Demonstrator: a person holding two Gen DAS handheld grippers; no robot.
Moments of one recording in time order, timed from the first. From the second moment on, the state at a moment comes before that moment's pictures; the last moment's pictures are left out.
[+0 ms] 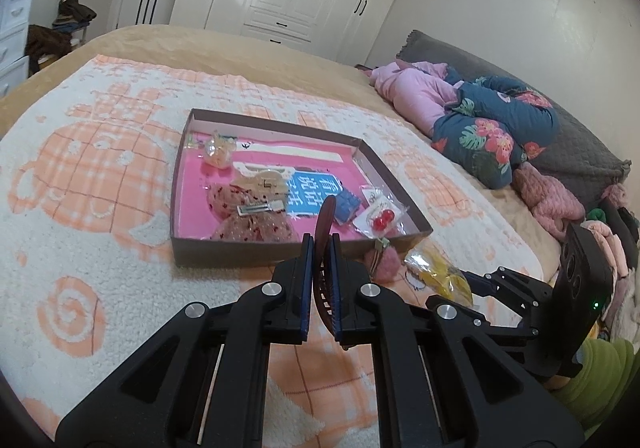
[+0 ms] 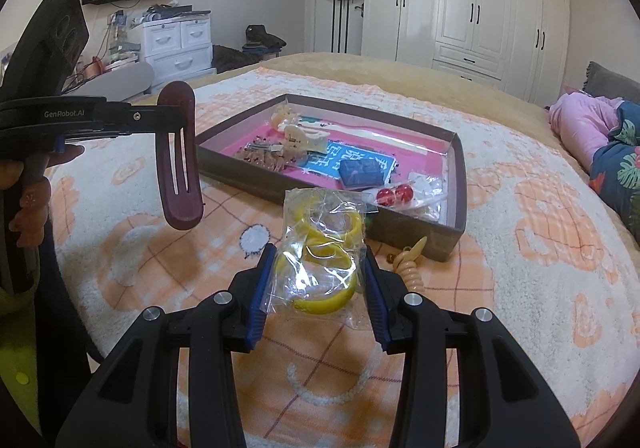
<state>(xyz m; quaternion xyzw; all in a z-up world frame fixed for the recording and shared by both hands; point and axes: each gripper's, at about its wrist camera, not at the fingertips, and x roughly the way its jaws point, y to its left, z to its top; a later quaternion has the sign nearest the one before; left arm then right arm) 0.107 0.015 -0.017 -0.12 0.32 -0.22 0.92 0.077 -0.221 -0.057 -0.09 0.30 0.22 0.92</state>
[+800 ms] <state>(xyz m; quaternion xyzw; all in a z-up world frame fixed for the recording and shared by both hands) 0.159 0.024 0.003 -0.15 0.28 -0.21 0.92 0.139 -0.216 -0.039 -0.08 0.29 0.18 0.94</state>
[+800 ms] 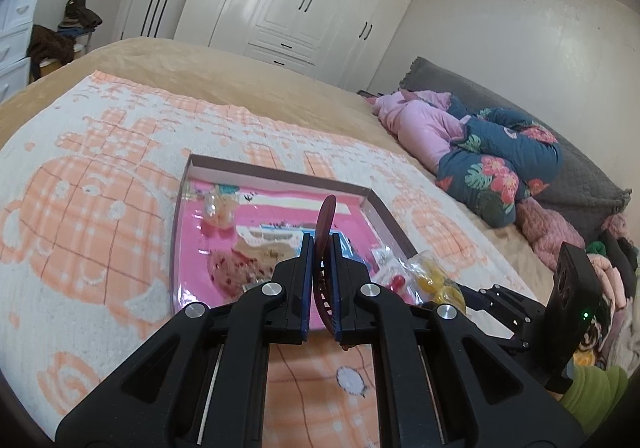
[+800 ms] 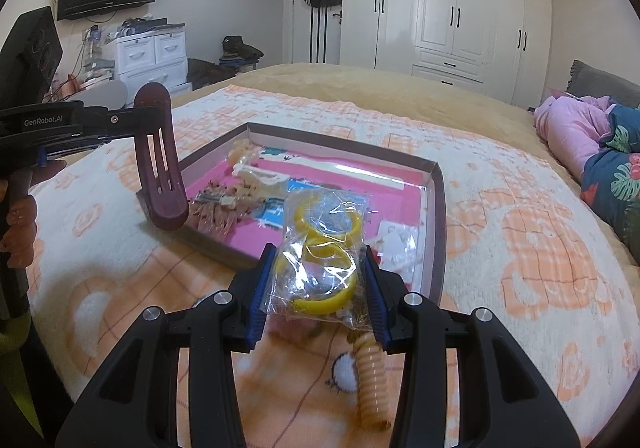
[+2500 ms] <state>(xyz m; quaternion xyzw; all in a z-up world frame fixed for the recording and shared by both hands) 0.227 0.065 -0.050 -0.19 0.31 -0.14 0.92 0.223 -0.225 -0.069 -0.05 0.35 0.12 0.93</state>
